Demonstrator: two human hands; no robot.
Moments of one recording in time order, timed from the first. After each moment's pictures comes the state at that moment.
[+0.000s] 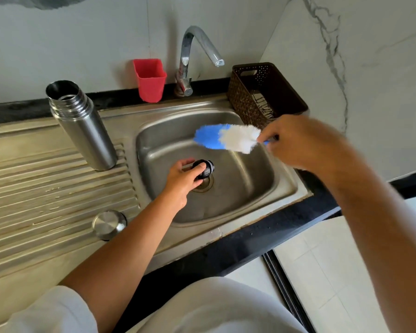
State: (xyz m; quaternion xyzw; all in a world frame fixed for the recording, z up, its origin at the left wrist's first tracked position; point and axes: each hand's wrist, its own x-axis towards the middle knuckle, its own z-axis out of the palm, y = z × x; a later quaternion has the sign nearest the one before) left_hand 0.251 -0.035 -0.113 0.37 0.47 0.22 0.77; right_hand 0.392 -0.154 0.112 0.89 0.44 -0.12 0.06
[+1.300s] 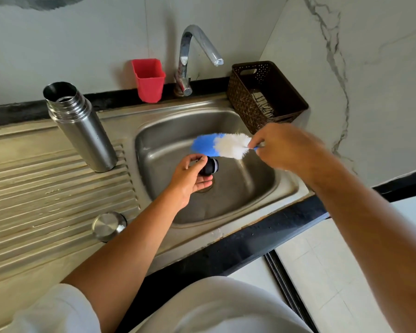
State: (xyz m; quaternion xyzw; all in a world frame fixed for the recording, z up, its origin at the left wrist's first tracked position) left_hand 0.257 -0.033 -0.115 0.40 0.41 0.16 0.81; right_hand 0.391 -0.141 0.086 0.89 0.43 -0.15 0.05
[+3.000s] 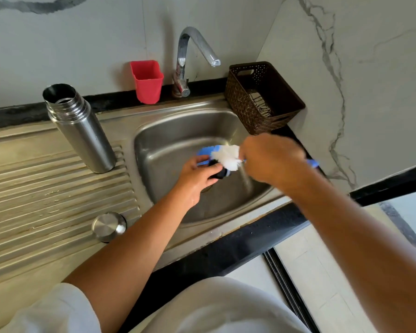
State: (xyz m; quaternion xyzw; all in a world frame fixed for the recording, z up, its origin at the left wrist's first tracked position) left_hand 0.270 -0.047 -0.096 0.35 0.42 0.18 0.82; right_hand 0.365 -0.139 0.075 0.87 0.45 -0.09 0.17
